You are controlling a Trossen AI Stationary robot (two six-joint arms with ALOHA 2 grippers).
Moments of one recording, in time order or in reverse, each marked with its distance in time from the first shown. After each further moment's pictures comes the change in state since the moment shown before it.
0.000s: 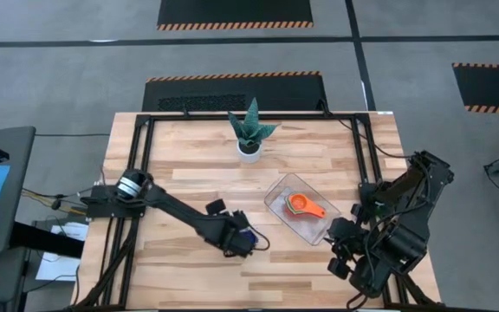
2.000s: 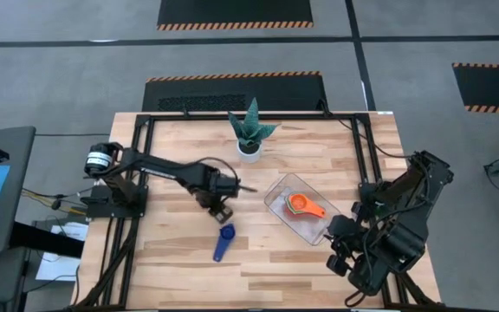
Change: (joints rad) left arm 0.338 -0.350 -0.338 0.075 0.566 -0.001; right arm -0.009 0.000 0.000 -0.034 0.006 0.024
